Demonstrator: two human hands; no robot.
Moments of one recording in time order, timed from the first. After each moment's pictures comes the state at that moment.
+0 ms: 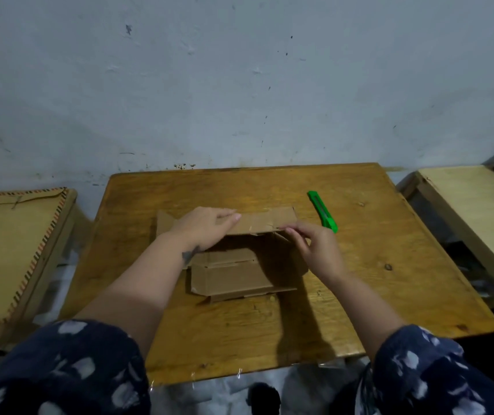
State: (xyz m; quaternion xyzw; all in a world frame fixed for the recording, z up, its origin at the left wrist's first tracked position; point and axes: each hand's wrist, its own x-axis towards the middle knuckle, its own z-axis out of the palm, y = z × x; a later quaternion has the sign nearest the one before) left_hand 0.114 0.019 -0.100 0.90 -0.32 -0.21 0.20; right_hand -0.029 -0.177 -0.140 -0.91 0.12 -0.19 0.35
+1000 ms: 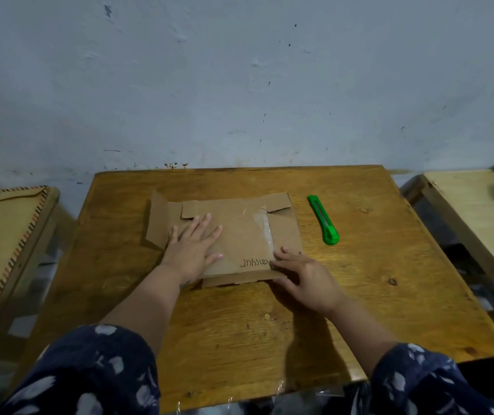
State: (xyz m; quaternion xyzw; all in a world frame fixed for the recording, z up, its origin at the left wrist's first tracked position) left_hand 0.138 0.022 -0.191 0.91 -0.37 -0.18 0.01; right_hand -0.028 -0.198 -0.200 -0.97 0.05 0.00 0.24
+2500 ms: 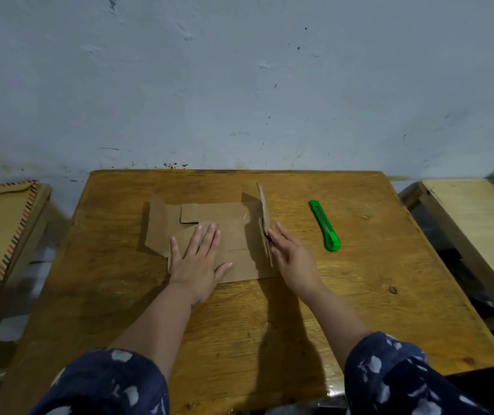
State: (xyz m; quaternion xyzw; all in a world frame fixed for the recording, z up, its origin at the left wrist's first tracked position) left_hand 0.116 0.012 -0.212 0.93 -0.32 -0.16 0.01; right_hand 0.019 -0.177 -0.191 -0.92 0.18 -0.10 0.35
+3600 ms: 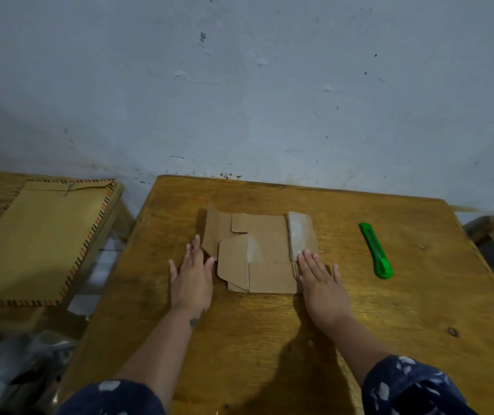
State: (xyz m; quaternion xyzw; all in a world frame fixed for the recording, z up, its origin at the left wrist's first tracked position) left_hand 0.117 0.091 -0.217 0.96 -0.07 -0.07 0.27; right_hand 0.022 -0.147 -0.208 -0.99 0.12 0.07 0.06
